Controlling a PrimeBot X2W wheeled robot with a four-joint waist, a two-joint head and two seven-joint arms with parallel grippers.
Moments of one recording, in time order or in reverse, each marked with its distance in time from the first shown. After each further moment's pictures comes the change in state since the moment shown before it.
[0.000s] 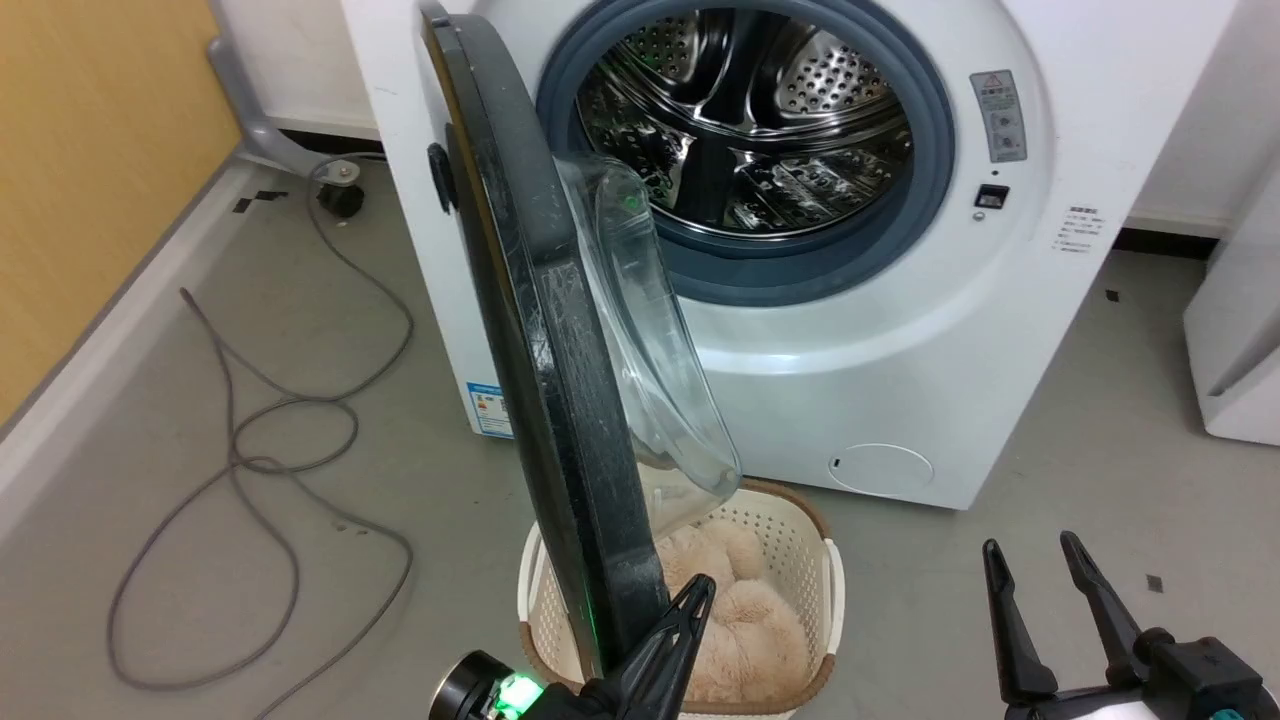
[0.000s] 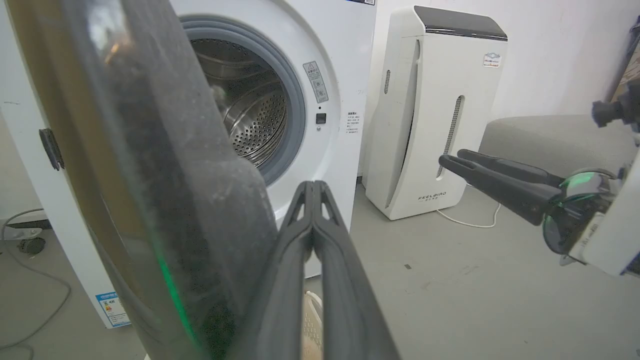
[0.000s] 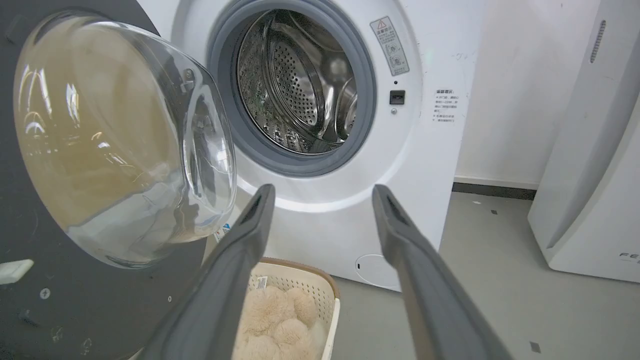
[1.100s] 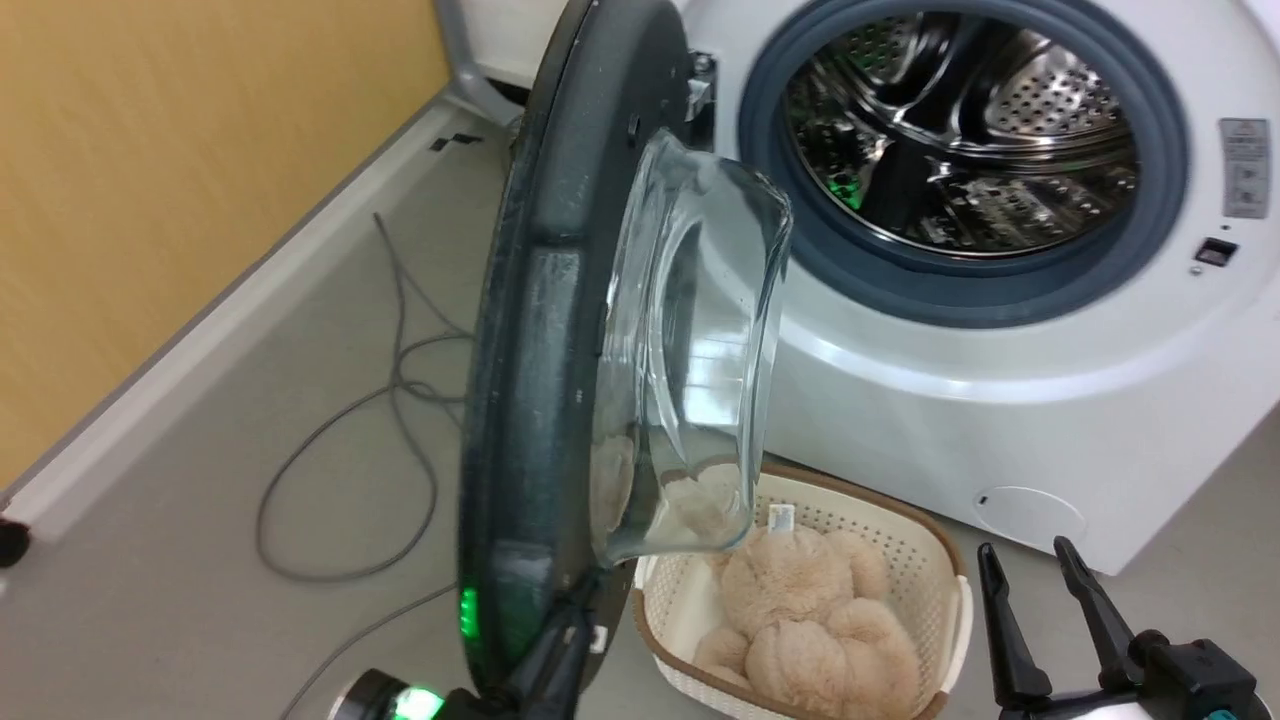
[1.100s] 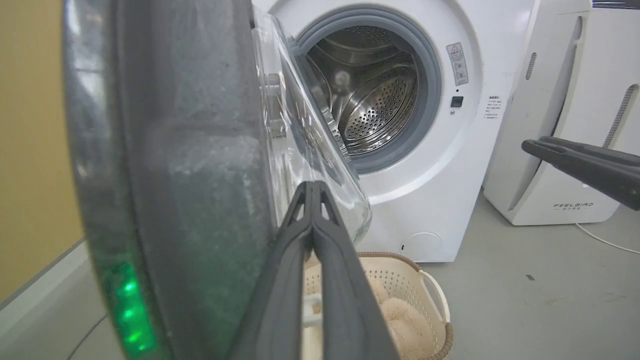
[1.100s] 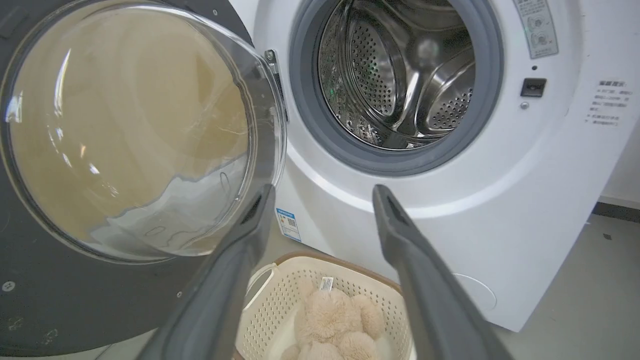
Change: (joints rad) left arm 0.059 0.053 0.121 -0.041 0.026 0.032 0.000; right arm 0.000 0.001 0.015 0.014 0.026 0.000 0.000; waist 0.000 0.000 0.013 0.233
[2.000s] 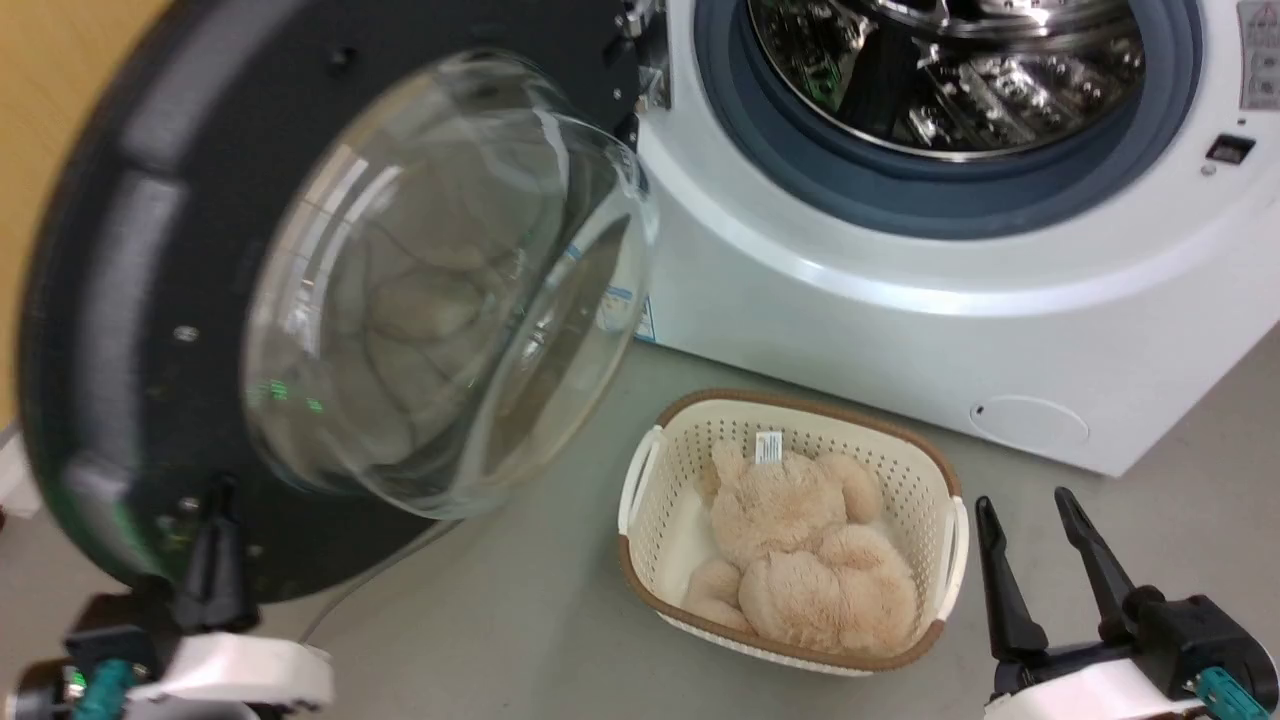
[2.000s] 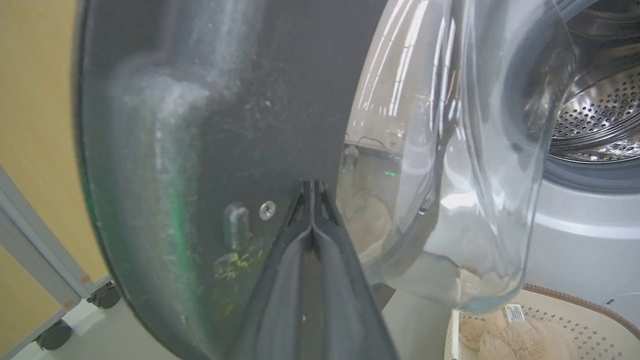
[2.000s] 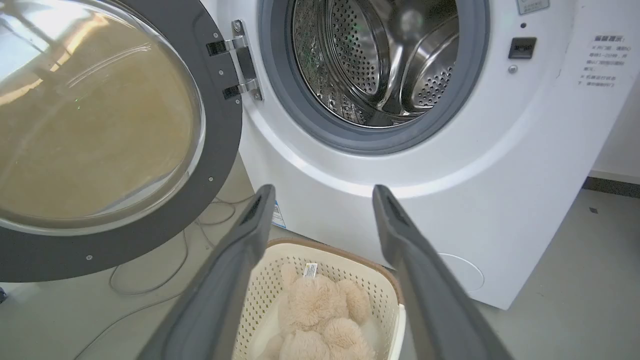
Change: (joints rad) left arm -0.126 0.054 0.469 0.154 -0.143 0.069 -0.006; right arm -0.064 0.001 0.004 0.001 -0.040 0.000 0.000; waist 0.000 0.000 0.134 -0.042
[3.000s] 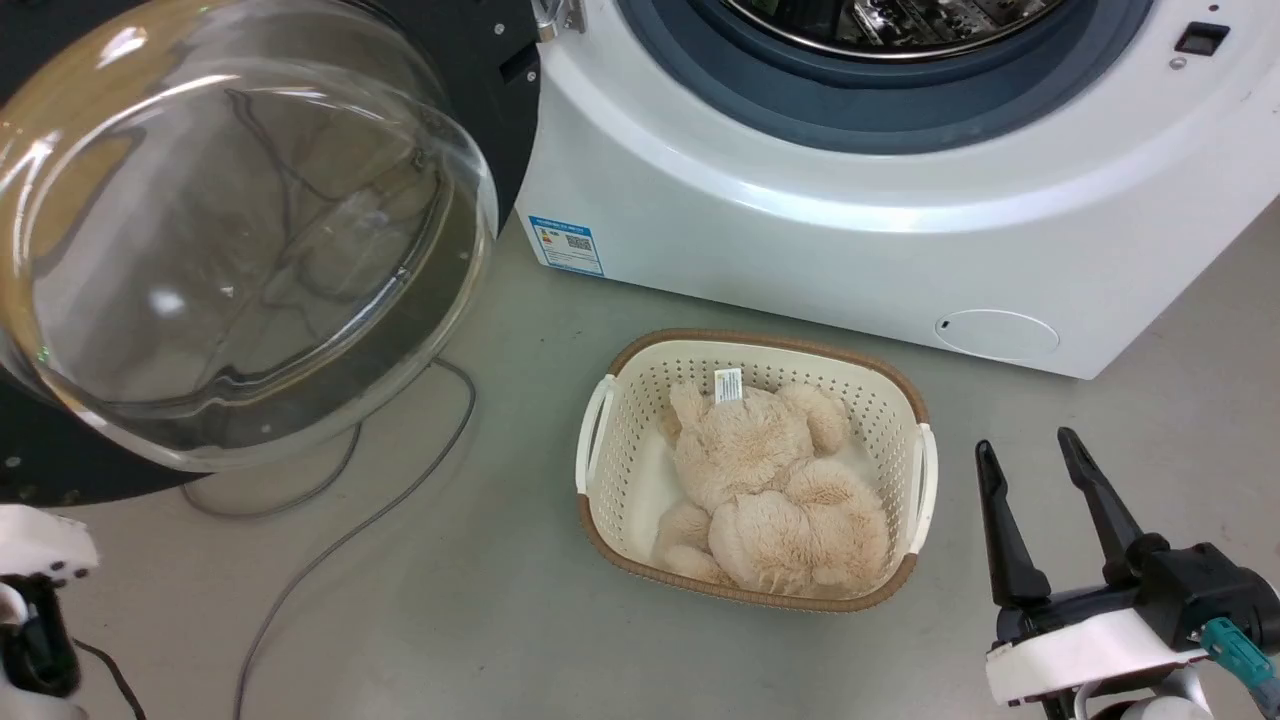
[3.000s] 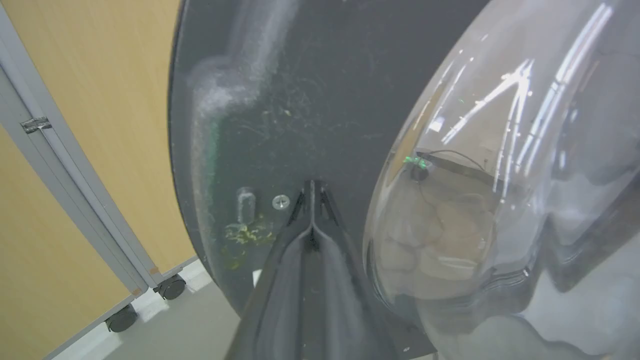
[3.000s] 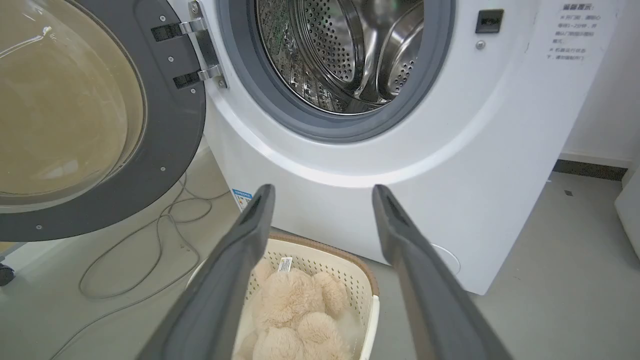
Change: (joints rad) left arm -0.364 0.107 0.392 0.389 0.011 -0.080 0.000; right arm -0.089 -0.019 0.009 -0.001 -0.023 0.000 0.000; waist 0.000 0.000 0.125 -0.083
